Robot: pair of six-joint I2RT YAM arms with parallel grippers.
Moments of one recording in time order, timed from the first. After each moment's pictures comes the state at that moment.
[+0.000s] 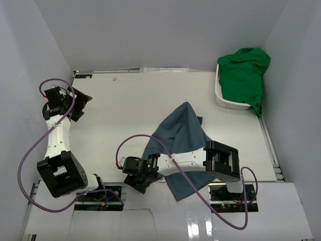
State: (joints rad) left arm 0.38 1.33 1.10 -0.46 0.28 -0.71; right arm 1.50 1.93 1.33 -0.55 -0.02 0.32
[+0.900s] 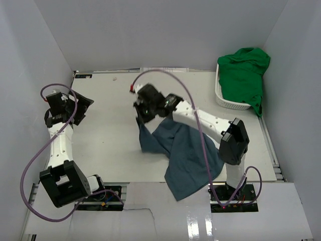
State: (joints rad) left arm 0.37 1.26 1.02 -0.42 0.28 -0.70; right arm 1.06 1.89 1.64 -0.63 -0.07 0.27
